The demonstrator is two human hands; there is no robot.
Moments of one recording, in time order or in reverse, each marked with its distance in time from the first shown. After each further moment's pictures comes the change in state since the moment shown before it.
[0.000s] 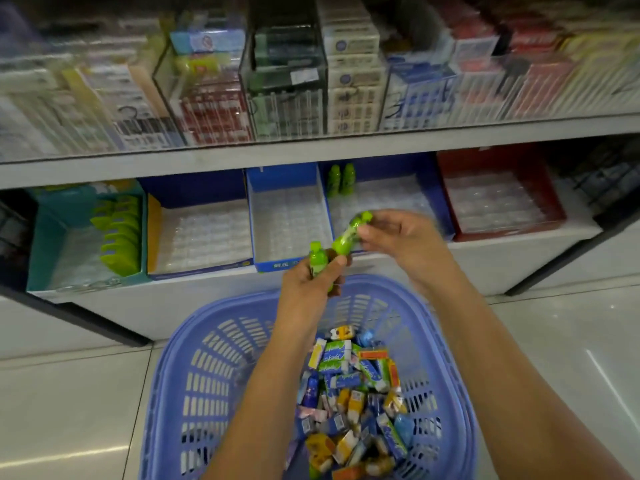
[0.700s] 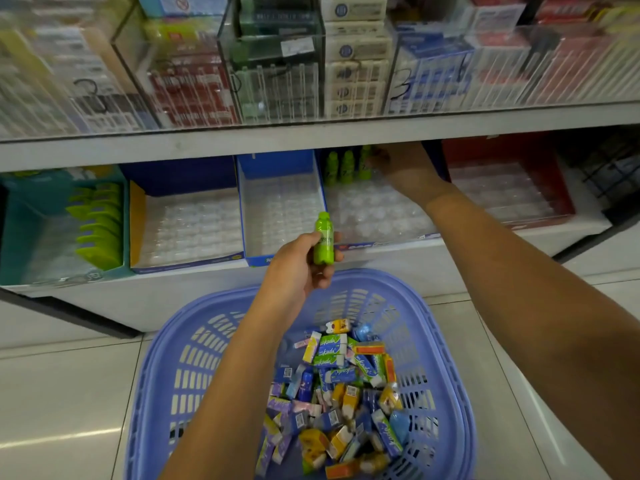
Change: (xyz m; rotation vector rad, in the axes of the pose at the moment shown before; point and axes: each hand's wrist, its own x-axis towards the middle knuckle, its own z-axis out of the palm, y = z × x) left_hand 0.029 0.024 -0.002 -0.196 -0.165 -0.289; right_hand 0.137 -0.008 -0.025 -0.877 0.035 -0.190
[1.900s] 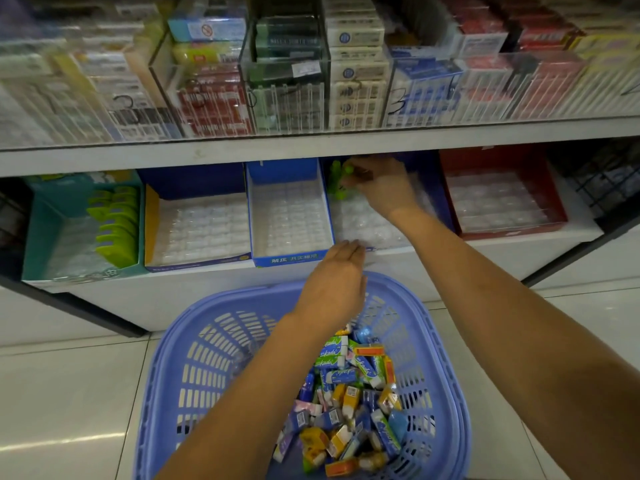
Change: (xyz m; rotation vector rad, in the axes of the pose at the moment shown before) left_hand 0.005 -0.036 0.017 1.629 -0.015 0.607; right_hand -0.032 -0.029 0.019 0.226 0.036 -0.005
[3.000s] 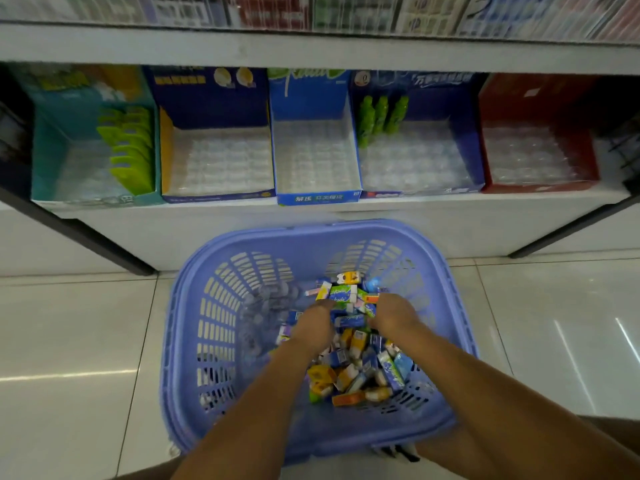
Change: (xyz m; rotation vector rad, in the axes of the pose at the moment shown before) left_hand -0.097 -0.075 0.158 -0.328 -0.406 -0.437; right_hand -0.214 0.116 0.109 -0.750 -0.682 0.553
